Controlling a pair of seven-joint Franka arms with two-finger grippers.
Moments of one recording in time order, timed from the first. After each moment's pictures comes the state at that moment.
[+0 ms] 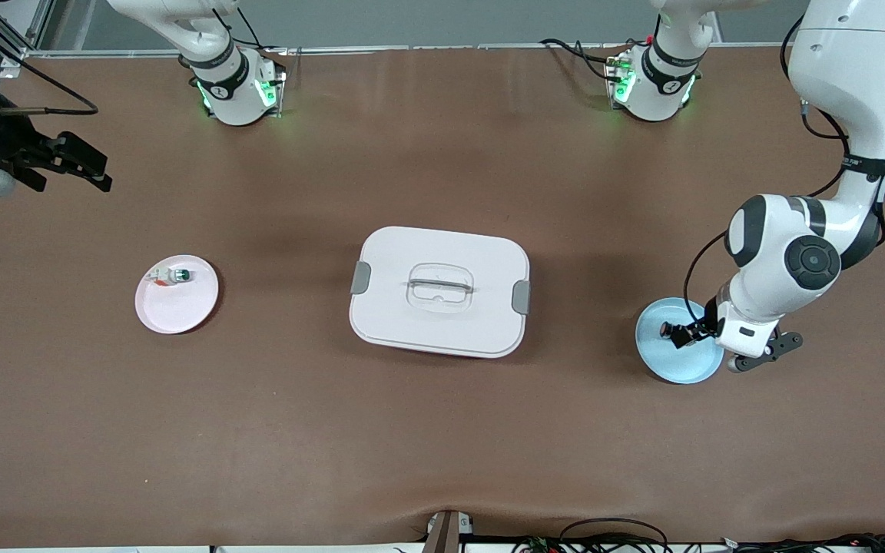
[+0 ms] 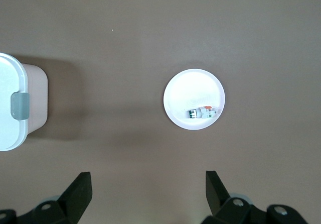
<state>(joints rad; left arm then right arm) 0.07 0.45 -0.15 -1.91 0.13 2.40 -0.46 0.00 -0.12 0.04 -1.70 0.02 1.57 0.07</state>
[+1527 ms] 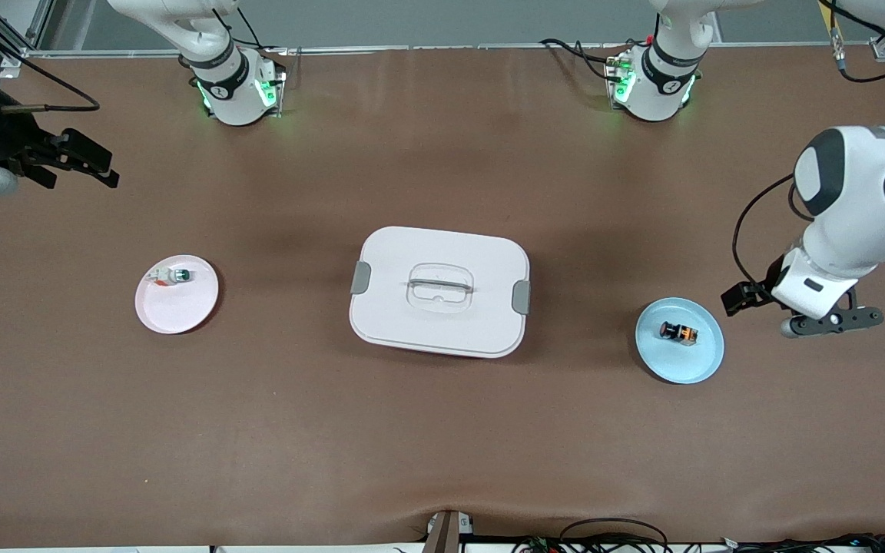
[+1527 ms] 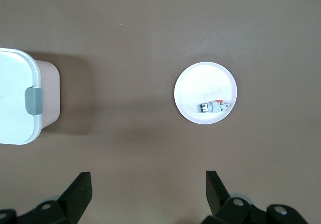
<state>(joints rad) 0.11 0.17 -0.14 -1.91 0.10 2.17 -0.18 0.00 -0.12 0.04 -1.70 0.07 1.55 0.08</state>
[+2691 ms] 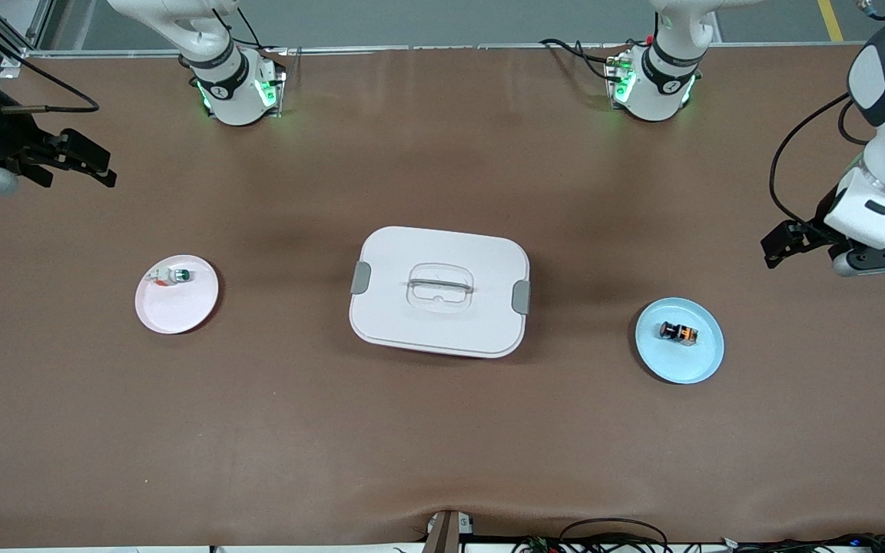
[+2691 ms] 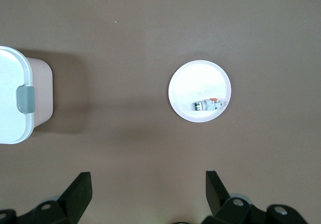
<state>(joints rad) 0.11 -0.03 -0.14 -1.88 0.10 1.97 -0.14 0.00 -0.12 0.04 -1.70 0.05 1.54 0.08</state>
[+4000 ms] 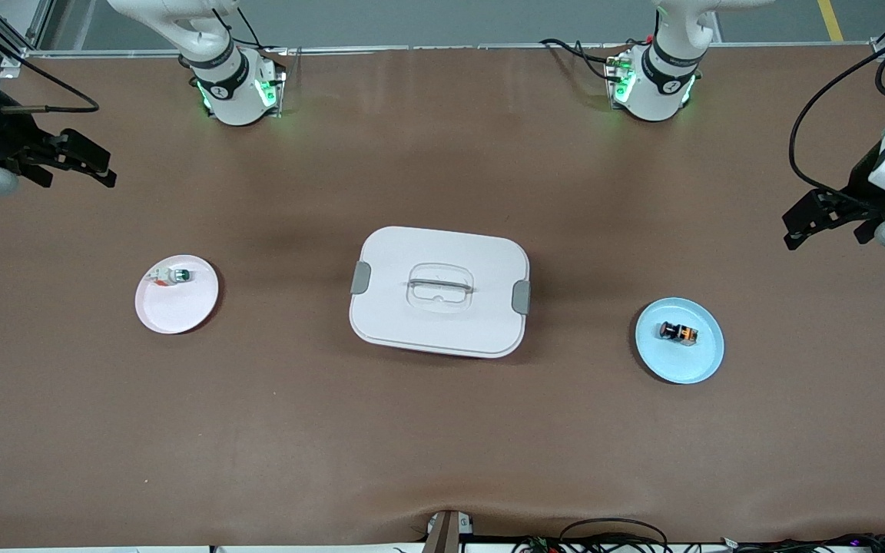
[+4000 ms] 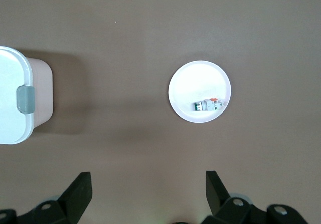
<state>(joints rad) -0.01 -0.04 -0.05 -1.70 0.06 1.82 -0.14 0.00 -0.12 0.04 -1.70 0.05 1.54 0.07</state>
